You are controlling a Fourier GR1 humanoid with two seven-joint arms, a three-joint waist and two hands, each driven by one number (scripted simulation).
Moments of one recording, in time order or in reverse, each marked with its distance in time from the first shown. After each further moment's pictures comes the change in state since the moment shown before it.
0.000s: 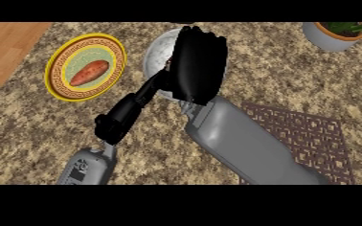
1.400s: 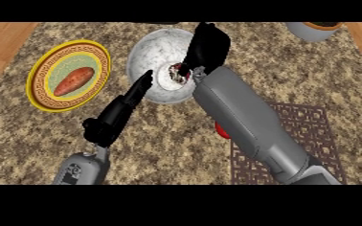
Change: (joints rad) left arm 0.046 0.009 0.042 -0.003 -0.013 0.027 -0.043; right arm -0.107 0.002 -0.111 0.509 -0.284 -0.284 -0.070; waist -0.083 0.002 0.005
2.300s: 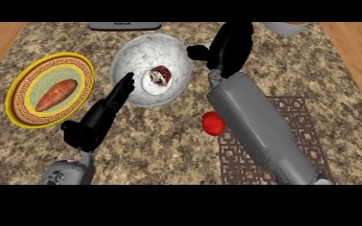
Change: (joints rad) left arm 0.065 0.040 0.066 -0.031 0.019 0.009 0.008; right arm 0.125 0.001 -0.135 -0.147 0.183 -0.434 -0.011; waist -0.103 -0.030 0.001
